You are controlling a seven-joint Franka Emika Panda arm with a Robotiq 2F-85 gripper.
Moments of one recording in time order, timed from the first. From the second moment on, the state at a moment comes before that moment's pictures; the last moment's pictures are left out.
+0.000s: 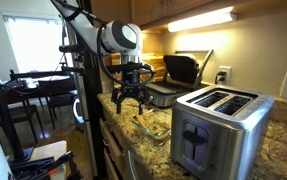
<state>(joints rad) 0.16 -0.07 0.18 -2.44 -0.27 2.04 -0.22</state>
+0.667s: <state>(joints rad) 0.15 -0.06 0.15 -2.45 -0.28 2.09 -0.23</state>
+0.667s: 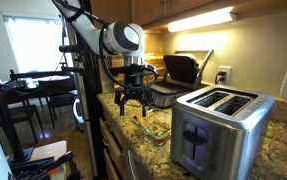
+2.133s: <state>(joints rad) 0.14 -0.01 0.11 -2.43 -0.31 2.12 -0.23</state>
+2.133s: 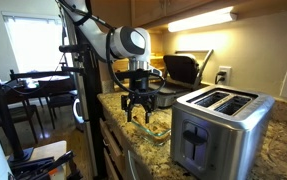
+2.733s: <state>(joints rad) 0.13 -0.01 0.11 -2.42 -0.31 2.12 -0.23</state>
